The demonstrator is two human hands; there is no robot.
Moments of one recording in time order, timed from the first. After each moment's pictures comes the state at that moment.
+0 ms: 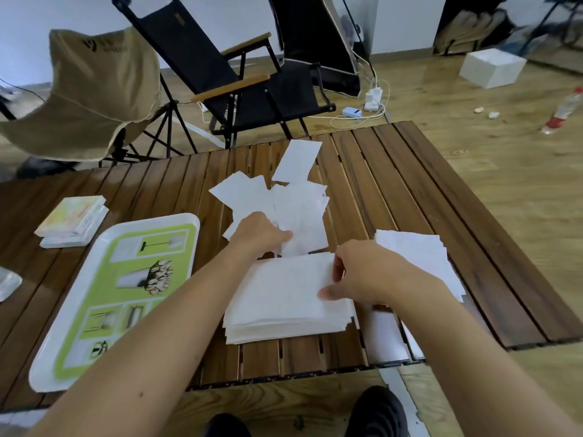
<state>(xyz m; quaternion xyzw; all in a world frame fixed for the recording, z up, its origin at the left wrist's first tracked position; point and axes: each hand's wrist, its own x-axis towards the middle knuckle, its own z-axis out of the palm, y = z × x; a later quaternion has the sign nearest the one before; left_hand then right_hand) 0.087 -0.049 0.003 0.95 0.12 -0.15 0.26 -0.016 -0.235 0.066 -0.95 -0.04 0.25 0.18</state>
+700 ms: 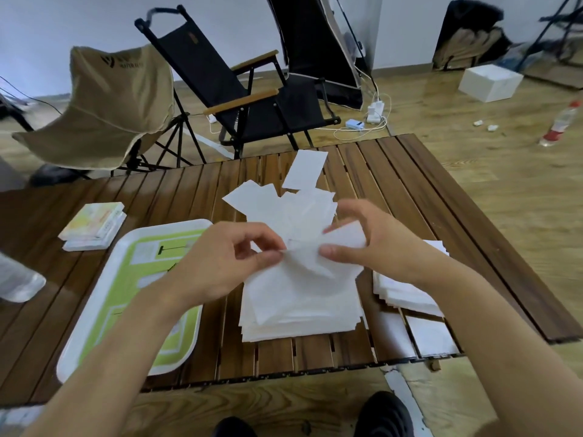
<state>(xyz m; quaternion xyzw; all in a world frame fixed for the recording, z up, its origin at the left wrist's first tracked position) -0.031 0.012 0.102 0.91 -0.19 -0.03 0.37 -0.018 -0.253 0.090 -0.88 -0.08 0.12 0.45</state>
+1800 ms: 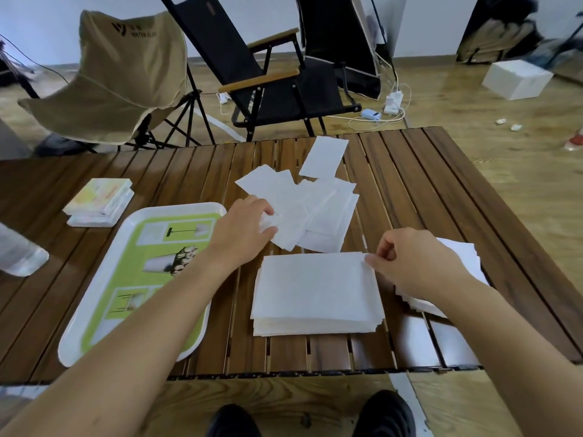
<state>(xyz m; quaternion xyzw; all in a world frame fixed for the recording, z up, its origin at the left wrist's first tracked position) 0.056 0.037 0.004 0.98 -0.06 0.07 0.17 -0.007 -0.245 0.048 -0.98 0.03 0.09 0.17</state>
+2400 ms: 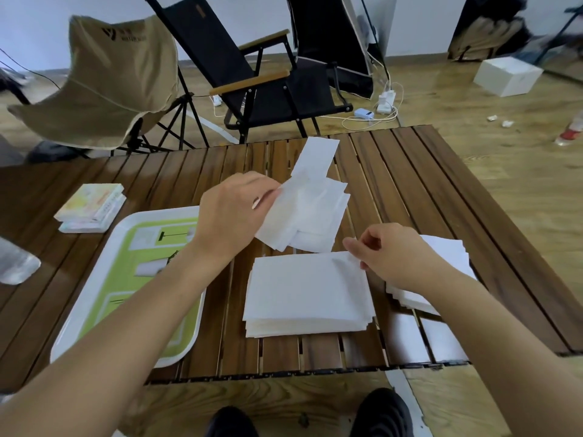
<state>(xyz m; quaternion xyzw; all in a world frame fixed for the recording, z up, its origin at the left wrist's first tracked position) 0.048 0.018 0.050 0.91 -0.21 0.31 0.16 -0.002 -0.242 0.051 -0.95 0.02 0.11 0.28</state>
